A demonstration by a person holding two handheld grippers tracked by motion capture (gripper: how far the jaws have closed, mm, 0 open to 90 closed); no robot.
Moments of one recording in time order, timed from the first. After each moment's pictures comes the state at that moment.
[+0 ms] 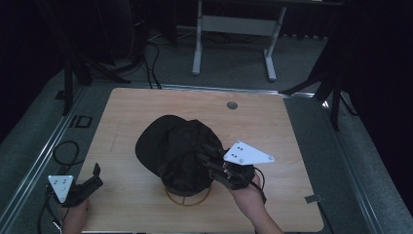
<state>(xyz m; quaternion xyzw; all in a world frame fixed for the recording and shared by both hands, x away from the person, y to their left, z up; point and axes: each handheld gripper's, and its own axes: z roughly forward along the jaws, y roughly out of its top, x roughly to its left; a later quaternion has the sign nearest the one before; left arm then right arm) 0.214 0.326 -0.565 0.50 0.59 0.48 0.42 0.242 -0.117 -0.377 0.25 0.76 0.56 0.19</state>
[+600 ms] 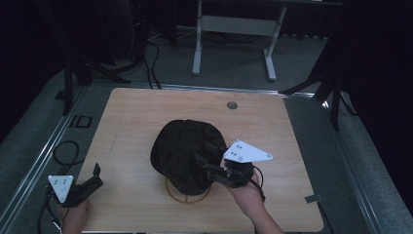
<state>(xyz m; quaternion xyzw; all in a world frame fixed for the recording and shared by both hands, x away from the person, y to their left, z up) 0.214 0.326 -0.565 0.50 0.58 0.48 0.42 0.249 -0.118 -0.384 0.26 0.77 0.56 0.18</state>
